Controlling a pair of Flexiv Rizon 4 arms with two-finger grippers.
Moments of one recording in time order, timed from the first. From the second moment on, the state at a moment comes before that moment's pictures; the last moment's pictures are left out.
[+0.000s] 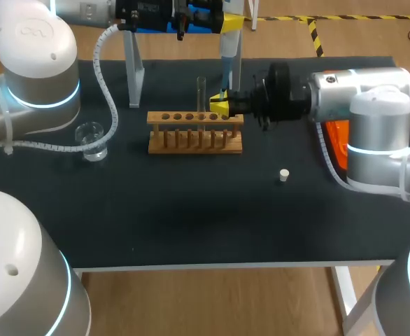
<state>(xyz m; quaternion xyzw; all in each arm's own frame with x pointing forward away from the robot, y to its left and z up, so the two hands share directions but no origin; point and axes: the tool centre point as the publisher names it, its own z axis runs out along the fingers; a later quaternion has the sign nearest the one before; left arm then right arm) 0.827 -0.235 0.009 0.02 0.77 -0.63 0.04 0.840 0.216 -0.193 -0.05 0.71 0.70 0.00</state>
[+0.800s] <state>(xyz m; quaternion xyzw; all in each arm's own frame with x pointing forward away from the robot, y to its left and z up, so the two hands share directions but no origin) 0.827 -0.234 0.009 0.02 0.77 -0.63 0.04 0.841 0.209 -0.194 -0.04 0.71 0.70 0.00</state>
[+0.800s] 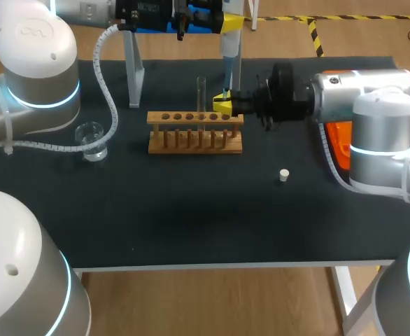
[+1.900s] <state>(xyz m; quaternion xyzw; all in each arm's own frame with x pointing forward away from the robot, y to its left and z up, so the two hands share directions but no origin) 0.827 -0.234 0.007 0.02 0.77 -0.63 0.04 0.843 0.207 -0.193 -0.04 0.71 0.70 0.01</state>
